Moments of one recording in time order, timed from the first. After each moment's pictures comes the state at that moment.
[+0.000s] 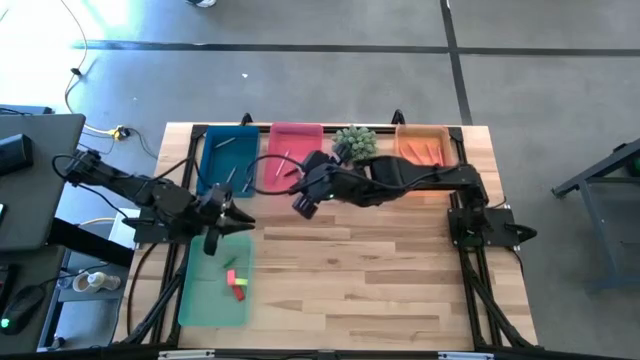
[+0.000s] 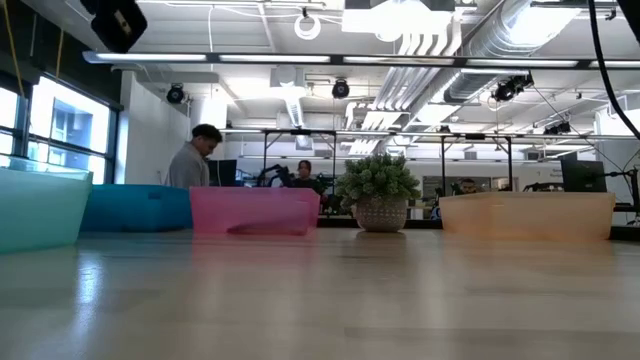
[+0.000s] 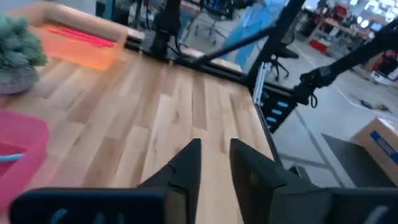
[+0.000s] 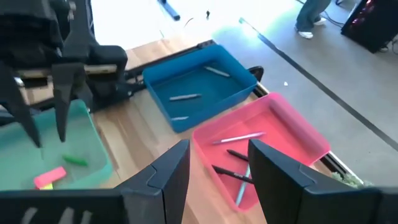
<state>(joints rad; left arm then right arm) -0.28 0.60 0.59 -0.29 -0.25 -0.44 0.15 2.02 2.36 -1.06 0.60 0.40</state>
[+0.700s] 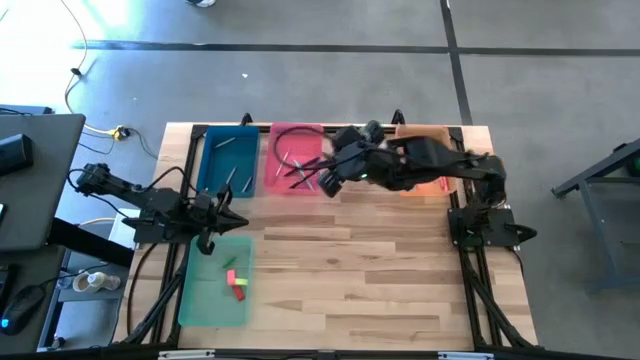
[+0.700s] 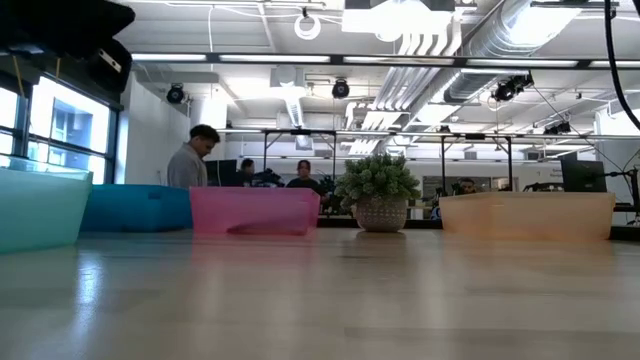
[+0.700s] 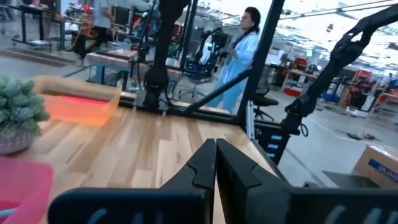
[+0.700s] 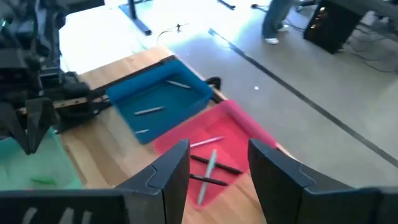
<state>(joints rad) -0.26 0.21 0.15 0.09 -0.24 -0.21 0.12 1.89 2.36 -1.18 0.69 0.44</state>
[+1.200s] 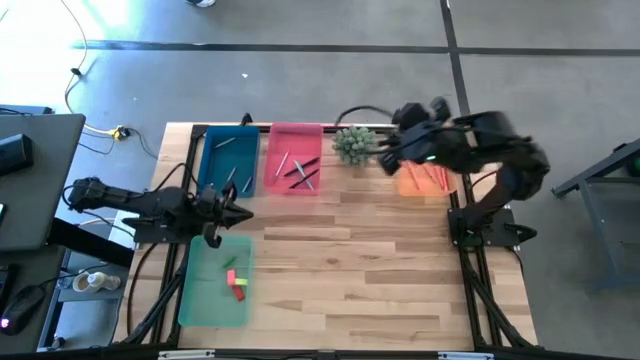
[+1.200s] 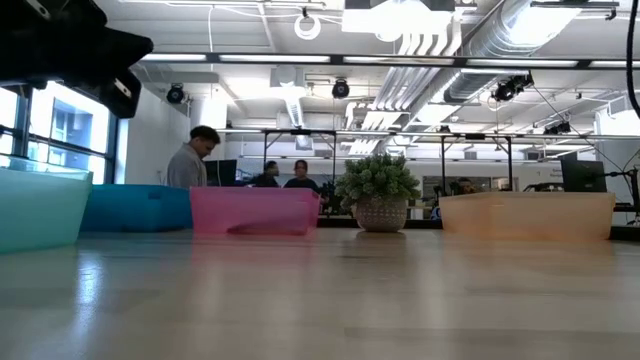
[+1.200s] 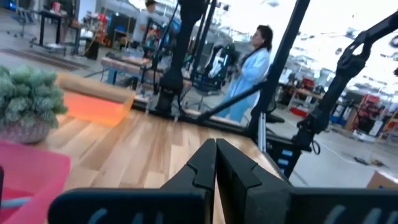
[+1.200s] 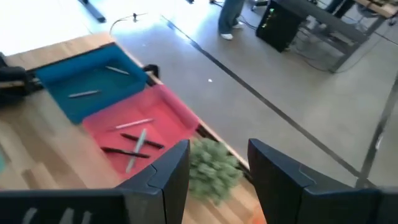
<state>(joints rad) -0.07 0.18 0.01 0.24 -0.11 -0.28 0.12 1.67 2.36 -1.54 0.82 0.48</state>
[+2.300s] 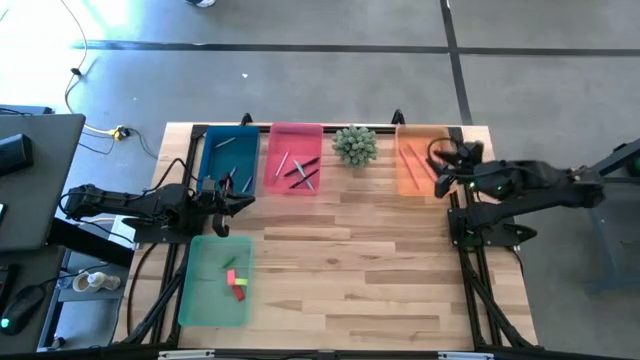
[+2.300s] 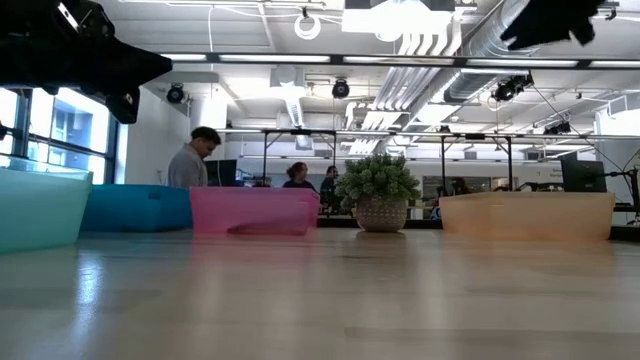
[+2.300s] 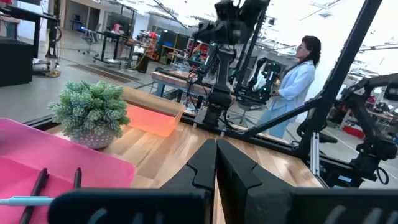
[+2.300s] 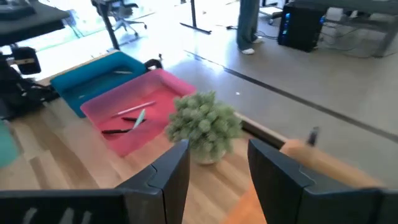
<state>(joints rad) 0.05 0.18 0.01 0.25 -0.19 -0.26 0.12 0.58 0.91 -0.88 0.80 0.49</state>
